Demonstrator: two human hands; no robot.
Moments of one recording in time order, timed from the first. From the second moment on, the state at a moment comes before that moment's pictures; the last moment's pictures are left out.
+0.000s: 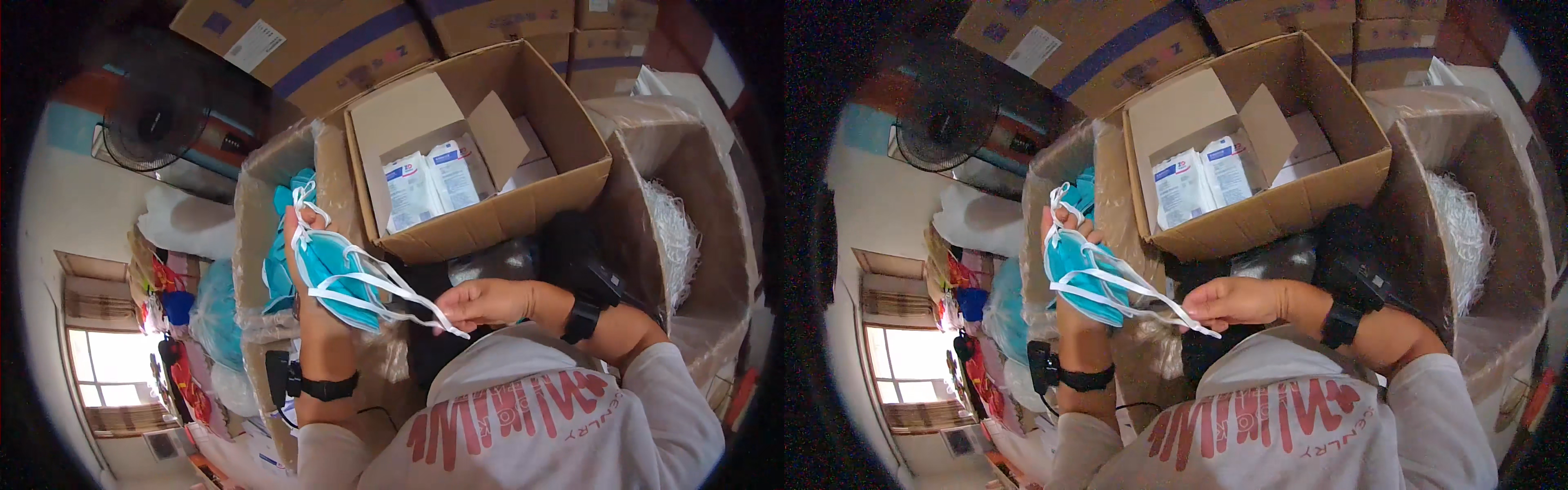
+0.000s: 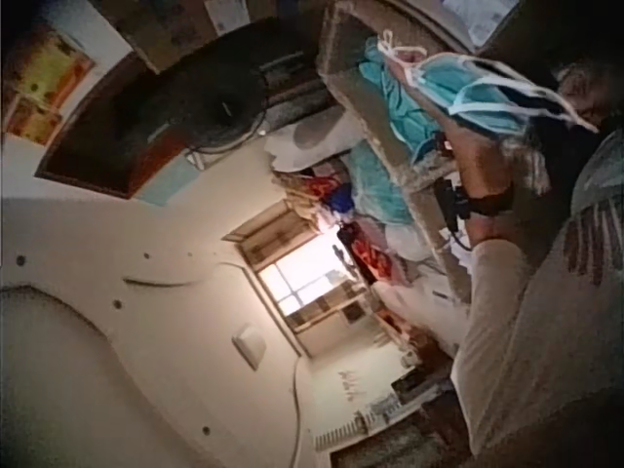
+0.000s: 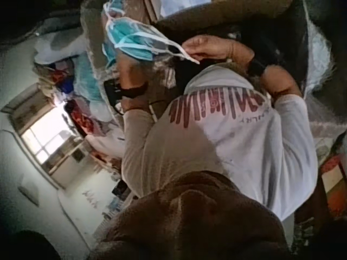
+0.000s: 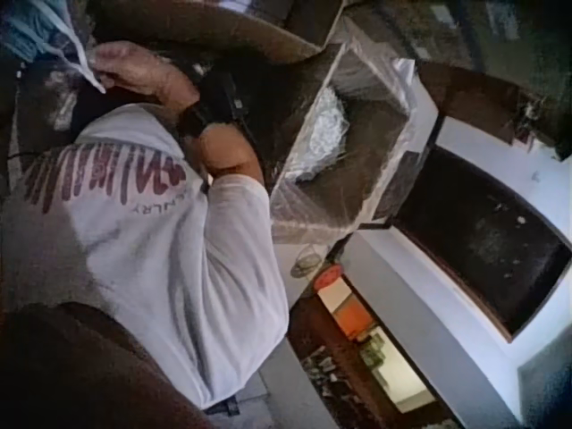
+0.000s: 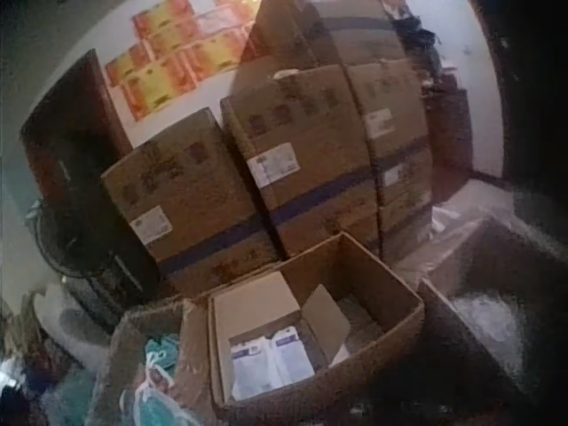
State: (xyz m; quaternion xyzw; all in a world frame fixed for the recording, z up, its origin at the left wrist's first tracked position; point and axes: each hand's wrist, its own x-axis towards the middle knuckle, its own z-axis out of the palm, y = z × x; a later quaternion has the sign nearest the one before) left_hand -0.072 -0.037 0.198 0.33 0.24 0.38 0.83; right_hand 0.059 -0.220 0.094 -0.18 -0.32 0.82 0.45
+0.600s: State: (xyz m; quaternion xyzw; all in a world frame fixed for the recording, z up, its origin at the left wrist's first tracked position) left_hand -0.109 -0.019 0.182 0.38 0.40 0.49 0.67; right_hand 0.066 -0.215 0.094 -0.26 -0.28 0.83 0.40
